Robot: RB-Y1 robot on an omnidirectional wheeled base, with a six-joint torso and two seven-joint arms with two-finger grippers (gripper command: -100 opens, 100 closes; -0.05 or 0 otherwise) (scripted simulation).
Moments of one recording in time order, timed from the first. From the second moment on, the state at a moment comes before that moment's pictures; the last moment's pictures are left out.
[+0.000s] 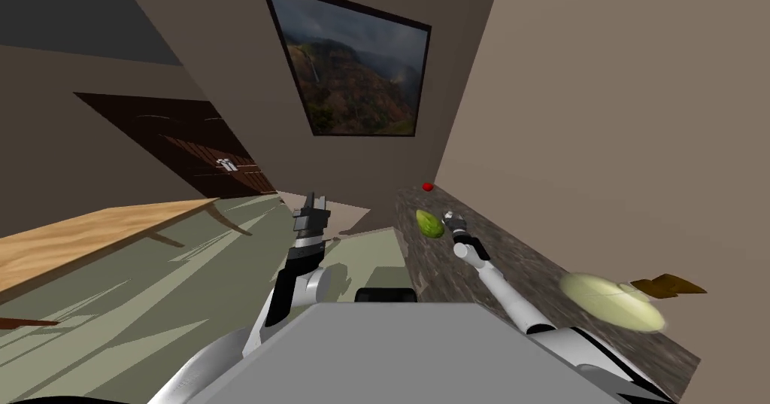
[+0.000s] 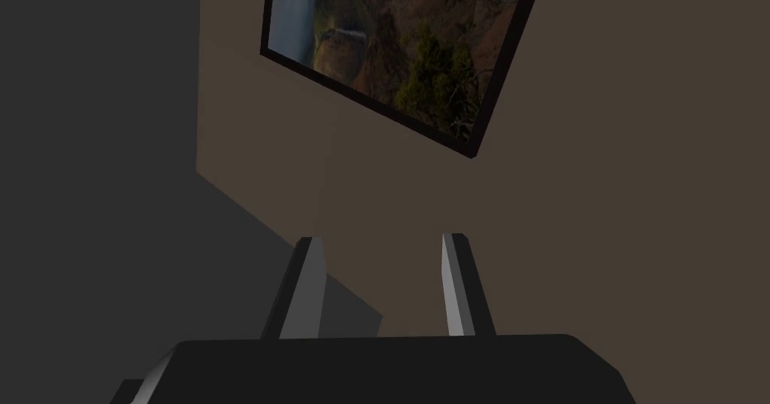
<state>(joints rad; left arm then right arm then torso) 0.48 -0.01 -0.03 -2.32 0.08 -0.36 0.15 -0.11 -0.54 0.12 -1.10 -1.08 -0.39 -1.01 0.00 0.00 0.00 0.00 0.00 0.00</state>
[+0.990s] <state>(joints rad) 0.48 -0.01 -0.03 -2.32 0.08 -0.36 0.15 -0.15 -0.59 0.10 -0.94 -1.25 -0.39 -1.08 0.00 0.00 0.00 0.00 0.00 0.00</state>
